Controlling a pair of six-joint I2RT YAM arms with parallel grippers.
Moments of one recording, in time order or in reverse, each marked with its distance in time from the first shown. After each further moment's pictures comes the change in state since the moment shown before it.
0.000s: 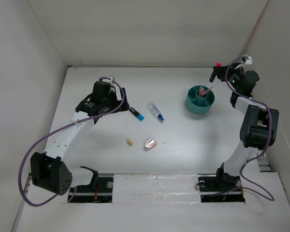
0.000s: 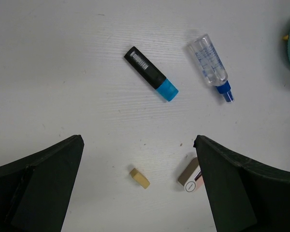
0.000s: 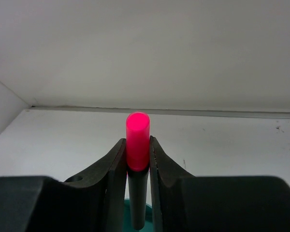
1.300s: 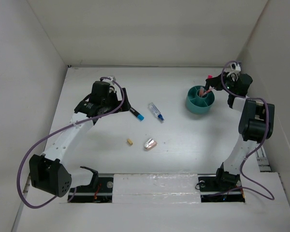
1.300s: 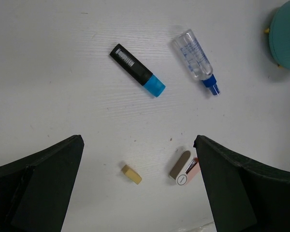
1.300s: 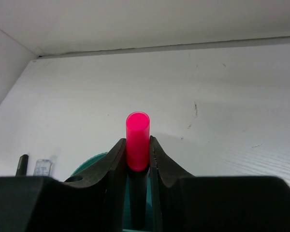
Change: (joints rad) left arm 0.000 -0.020 0.000 0.001 0.061 0.001; right arm -0.002 0.141 0.021 -0.146 -0.170 -0.062
